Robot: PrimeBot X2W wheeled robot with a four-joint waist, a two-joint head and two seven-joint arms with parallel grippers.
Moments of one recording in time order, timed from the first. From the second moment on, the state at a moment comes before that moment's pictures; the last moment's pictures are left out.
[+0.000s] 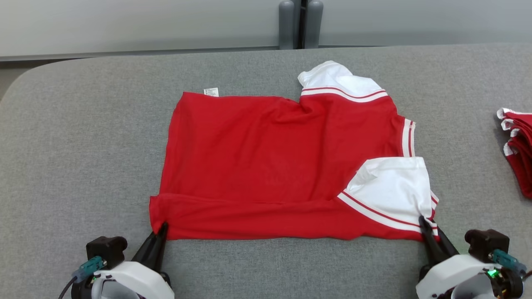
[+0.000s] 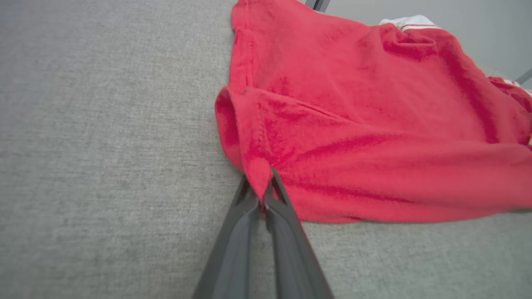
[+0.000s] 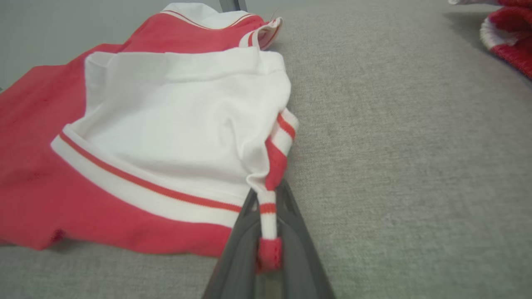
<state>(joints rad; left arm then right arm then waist) -0.17 0.23 -0.36 0.52 -0.61 -0.06 -0.18 -0.14 -0.18 0.17 0.51 0.38 0.13 -0.13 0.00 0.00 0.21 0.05</state>
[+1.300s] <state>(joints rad) 0.03 0.34 -0.29 0.06 -0.53 0.20 -0.19 0.12 -0.18 0.04 -0.09 0.27 0.13 -0.05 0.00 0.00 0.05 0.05</state>
